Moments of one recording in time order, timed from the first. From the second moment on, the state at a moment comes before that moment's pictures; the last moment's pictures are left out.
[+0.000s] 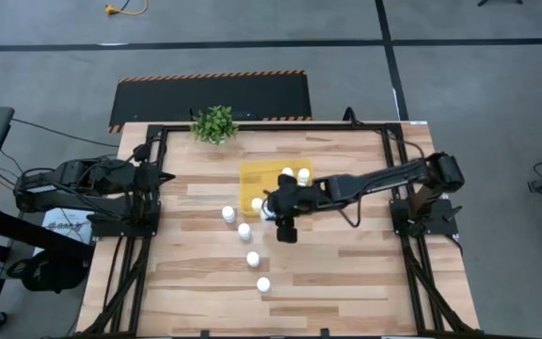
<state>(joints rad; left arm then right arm) 0.00 0.40 0.78 -1.04 -0.37 0.14 0.13 1.73 1.33 -0.40 0.10 0.04</state>
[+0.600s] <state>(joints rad) 0.00 0.40 0.78 -1.04 -0.37 0.14 -0.08 1.66 1.33 -0.38 0.08 -0.05</state>
